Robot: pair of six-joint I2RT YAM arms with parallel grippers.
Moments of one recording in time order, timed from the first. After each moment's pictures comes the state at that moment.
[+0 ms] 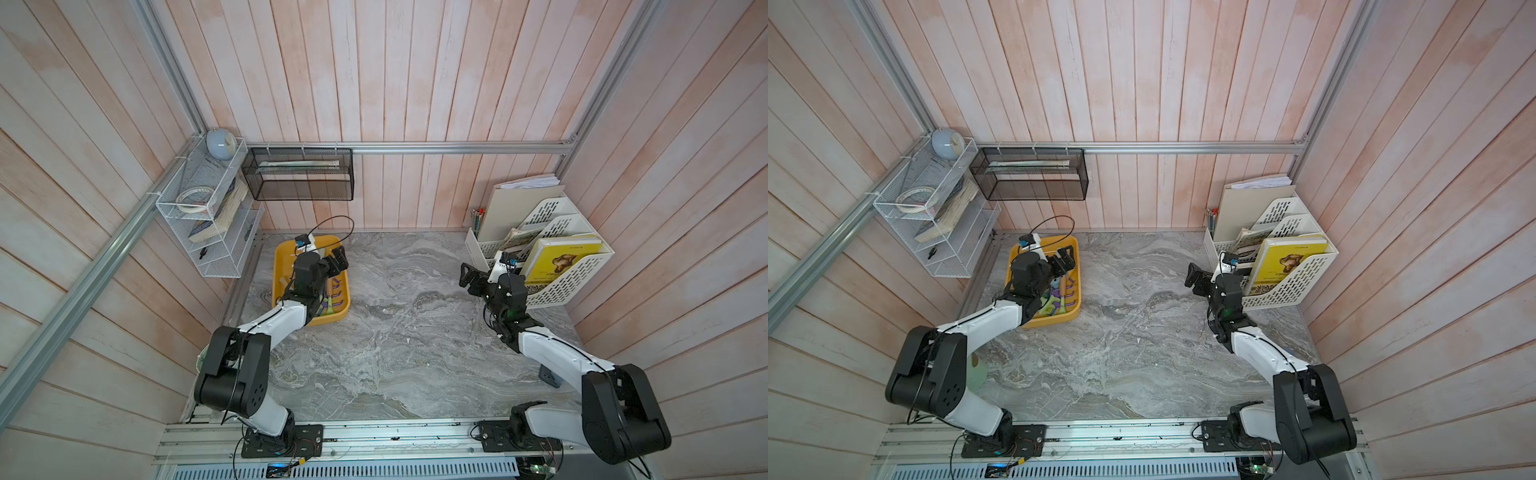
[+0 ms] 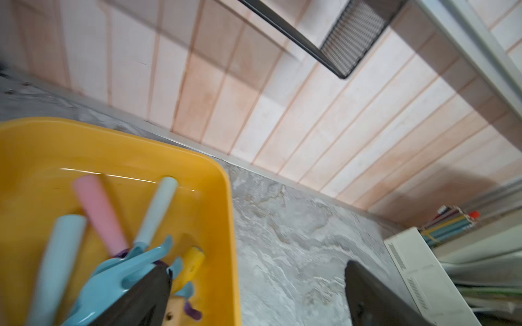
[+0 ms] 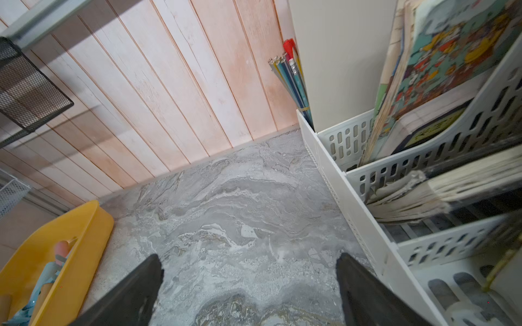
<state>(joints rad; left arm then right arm) -0.26 1.64 1.00 0.36 -0.06 -0.50 0.24 1.31 0.61 0.43 0.08 0.44</state>
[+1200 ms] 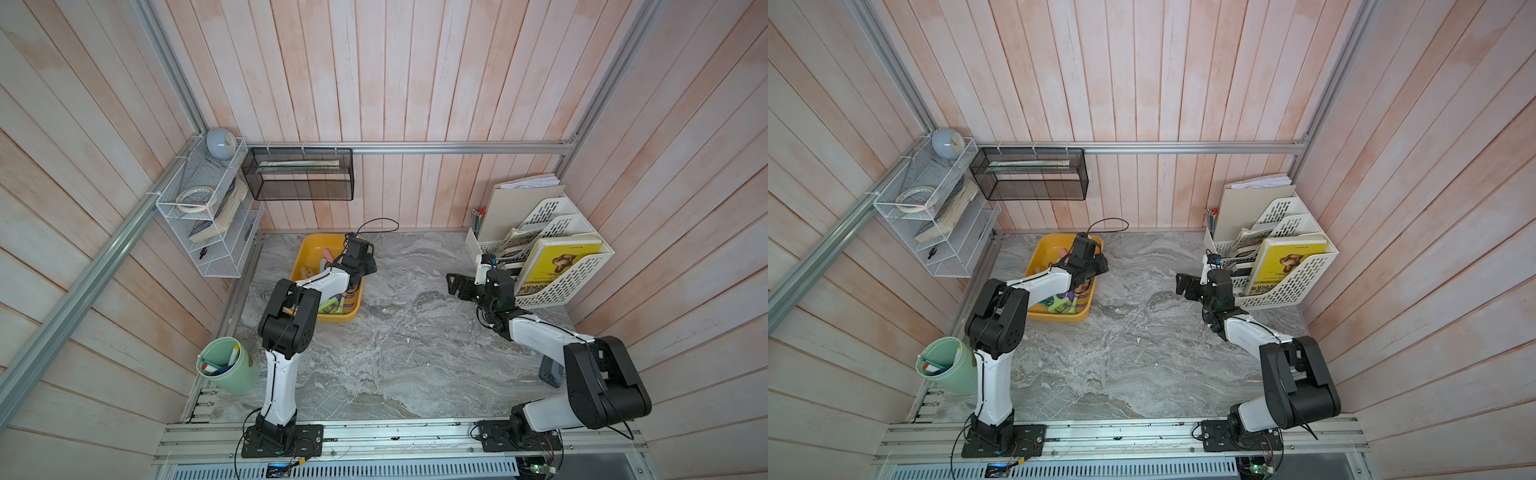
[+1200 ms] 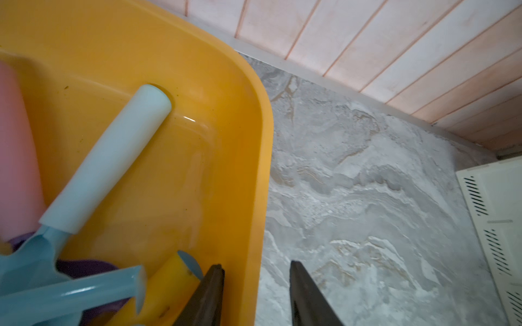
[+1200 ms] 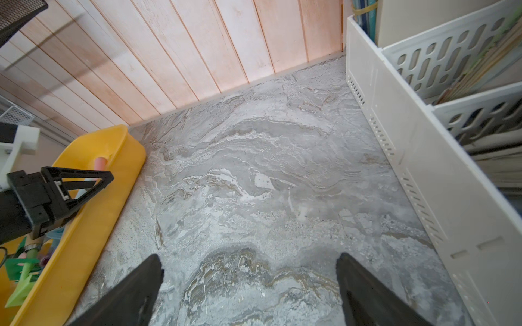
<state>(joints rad) -0.42 2.12 1.48 -0.04 -0.05 -0.61 0.25 1.46 0.67 0.36 -0.12 0.42</state>
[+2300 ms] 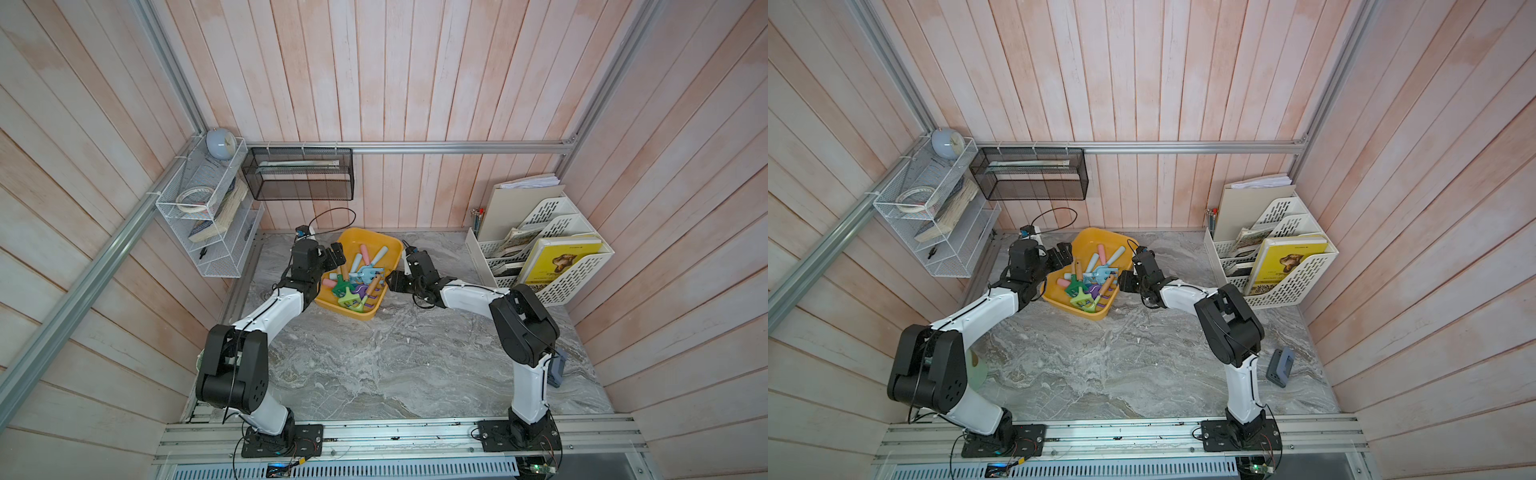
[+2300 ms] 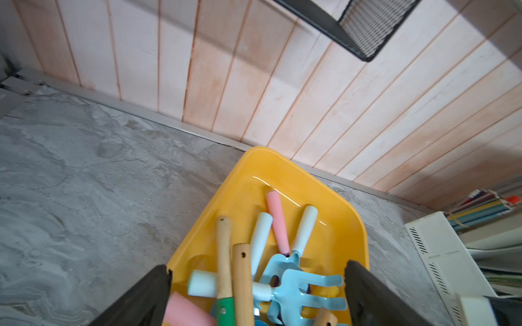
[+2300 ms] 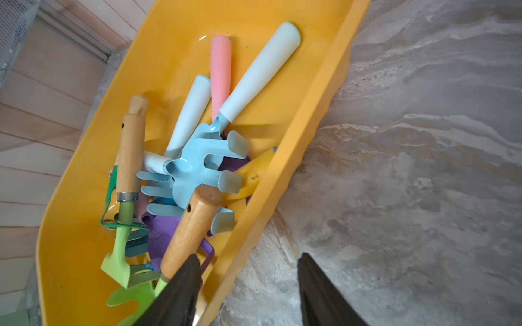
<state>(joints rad) -0.18 1.59 1.03 0.16 -0.03 -0.45 0.63 2.02 1.32 0.03 -0.10 0.59</state>
